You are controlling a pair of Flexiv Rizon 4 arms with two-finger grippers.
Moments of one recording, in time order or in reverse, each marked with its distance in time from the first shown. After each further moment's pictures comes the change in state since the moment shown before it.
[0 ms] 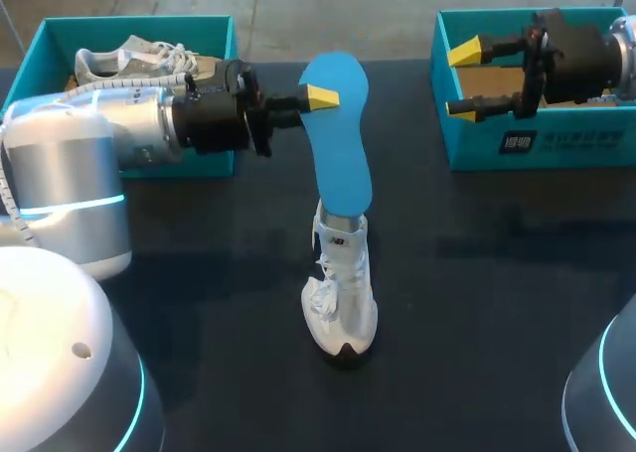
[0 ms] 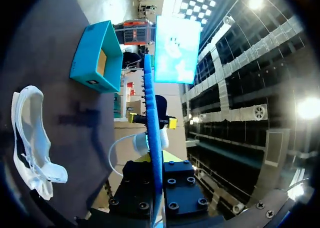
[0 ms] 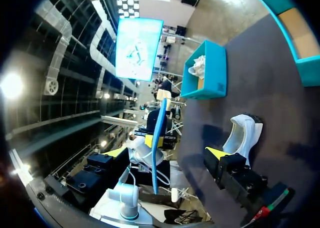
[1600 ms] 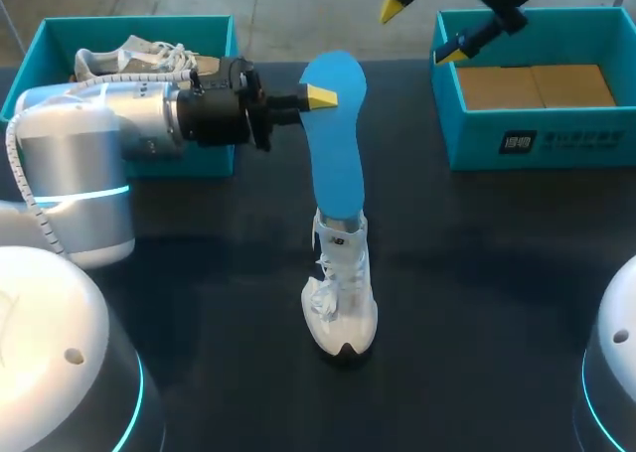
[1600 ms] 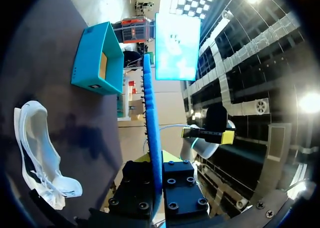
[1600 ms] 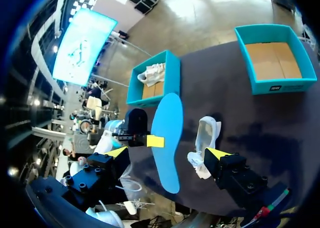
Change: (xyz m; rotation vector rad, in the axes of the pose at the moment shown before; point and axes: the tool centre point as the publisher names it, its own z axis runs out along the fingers) left arm -0.020 -0.021 -0.003 -0.035 -0.029 0.027; right arm 0.082 0.001 0.050 -0.082 -0.719 0.029
